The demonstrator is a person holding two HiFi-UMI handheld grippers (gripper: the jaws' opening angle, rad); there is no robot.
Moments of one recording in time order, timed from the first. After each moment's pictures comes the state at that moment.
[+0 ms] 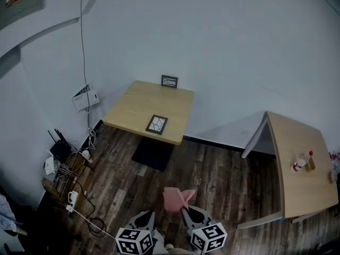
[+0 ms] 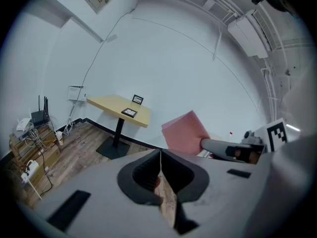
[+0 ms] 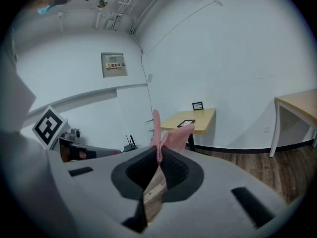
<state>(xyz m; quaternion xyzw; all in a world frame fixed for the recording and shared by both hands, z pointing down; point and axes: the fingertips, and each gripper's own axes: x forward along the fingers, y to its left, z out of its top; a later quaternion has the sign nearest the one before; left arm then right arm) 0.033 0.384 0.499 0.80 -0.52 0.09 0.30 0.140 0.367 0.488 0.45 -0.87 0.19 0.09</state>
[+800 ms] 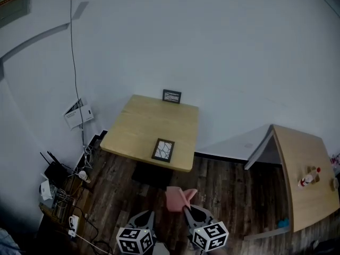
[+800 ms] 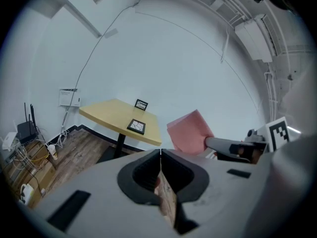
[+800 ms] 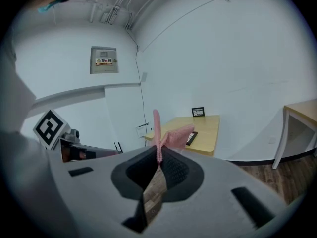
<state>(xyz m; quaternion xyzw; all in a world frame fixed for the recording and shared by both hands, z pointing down) -0.047 0.199 0.507 0.81 -0.50 0.08 0.30 0.072 0.187 0.475 0.48 -0.85 0.18 0.09</state>
